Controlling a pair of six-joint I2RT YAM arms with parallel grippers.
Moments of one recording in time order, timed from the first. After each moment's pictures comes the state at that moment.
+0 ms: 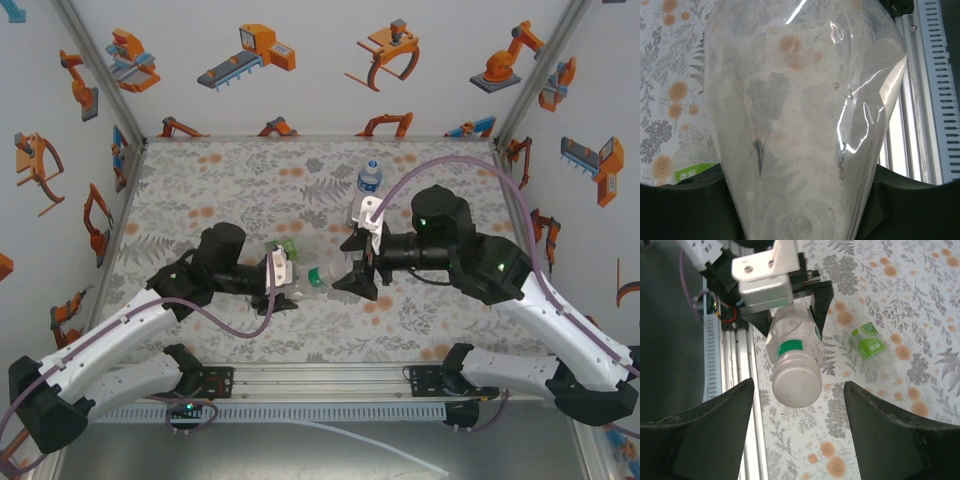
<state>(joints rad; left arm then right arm) -0.80 0.93 0.79 -0.46 0.64 0.58 0.93 1.03 1.36 -0.75 -0.49 -0.27</state>
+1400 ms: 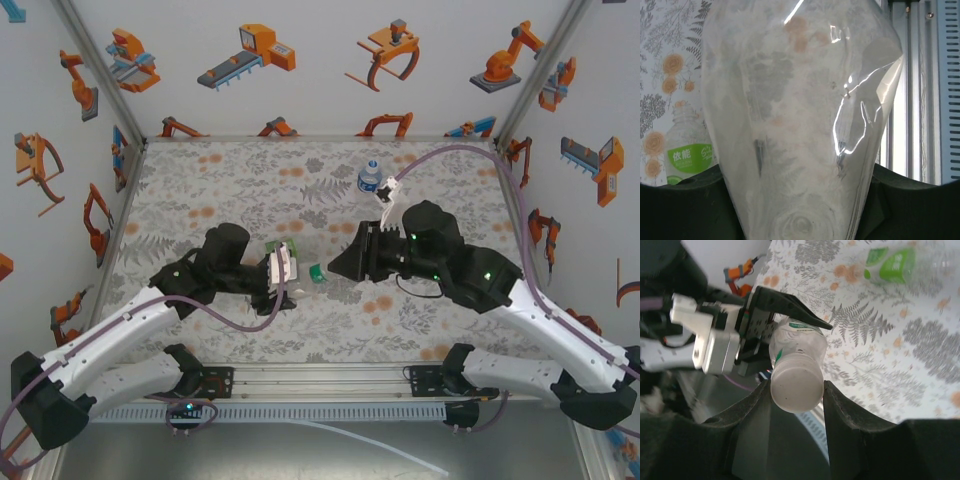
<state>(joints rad) -0.81 0.95 0.79 -0.49 0.55 0.53 0.94 0.99 1.19 -0.66 -0.11 0.78</state>
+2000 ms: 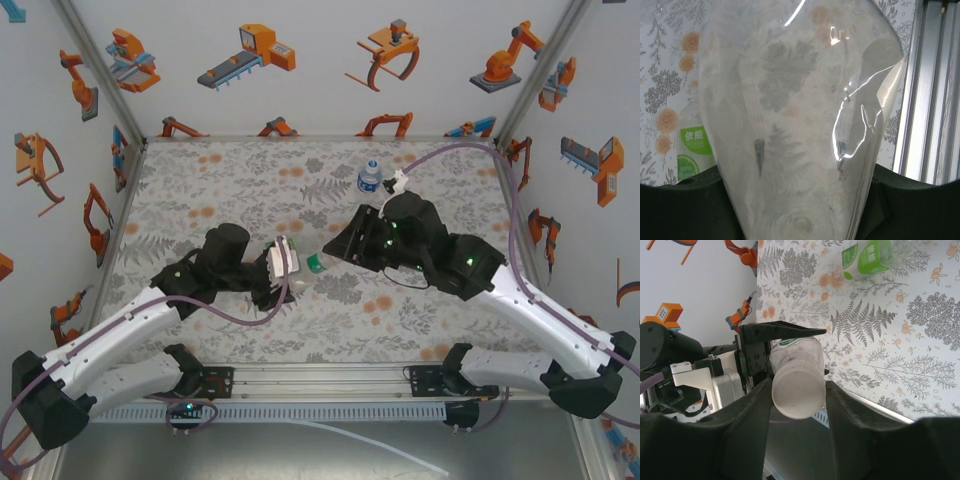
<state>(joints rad) -0.81 0.96 0.78 -0.44 0.45 0.47 0.94 1.09 1.26 -0.70 0.01 1.05</state>
